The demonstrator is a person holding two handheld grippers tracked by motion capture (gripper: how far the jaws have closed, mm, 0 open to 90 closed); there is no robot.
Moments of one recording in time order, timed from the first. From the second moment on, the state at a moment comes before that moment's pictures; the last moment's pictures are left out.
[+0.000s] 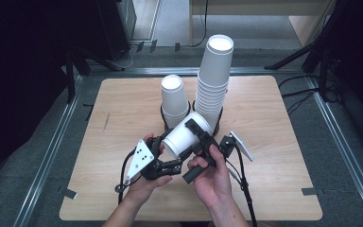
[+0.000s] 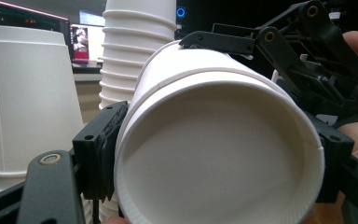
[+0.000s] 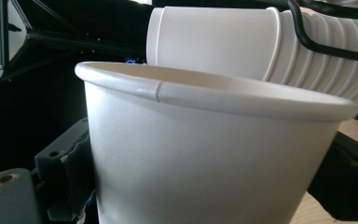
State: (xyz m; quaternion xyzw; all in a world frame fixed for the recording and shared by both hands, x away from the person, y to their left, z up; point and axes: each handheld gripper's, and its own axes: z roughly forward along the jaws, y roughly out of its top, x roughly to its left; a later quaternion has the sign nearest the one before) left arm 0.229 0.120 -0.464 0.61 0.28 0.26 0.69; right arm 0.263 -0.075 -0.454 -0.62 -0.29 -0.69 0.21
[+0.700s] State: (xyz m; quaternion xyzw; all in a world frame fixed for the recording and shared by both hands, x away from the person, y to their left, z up) left arm 0.229 0.124 -0.461 0.62 0.28 0.26 0.68; right arm 0.260 -0.072 -0.454 -0.62 -0.27 -0.71 0.21
